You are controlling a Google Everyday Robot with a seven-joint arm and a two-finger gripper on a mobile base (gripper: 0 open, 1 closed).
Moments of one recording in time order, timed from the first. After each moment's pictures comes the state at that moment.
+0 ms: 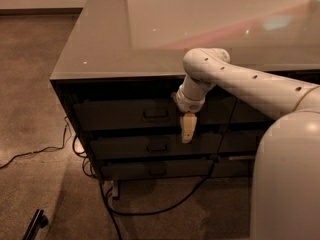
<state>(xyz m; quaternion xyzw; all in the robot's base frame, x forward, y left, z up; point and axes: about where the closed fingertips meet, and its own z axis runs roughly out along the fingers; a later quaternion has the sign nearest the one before) 0.648 -0.088 0.635 -0.75 0.65 0.06 0.11</state>
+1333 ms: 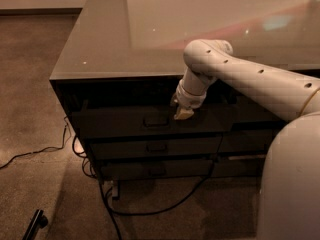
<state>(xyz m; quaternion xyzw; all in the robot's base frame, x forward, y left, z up) 0.638 -0.083 0.664 -0.76 0.64 0.06 0.11</state>
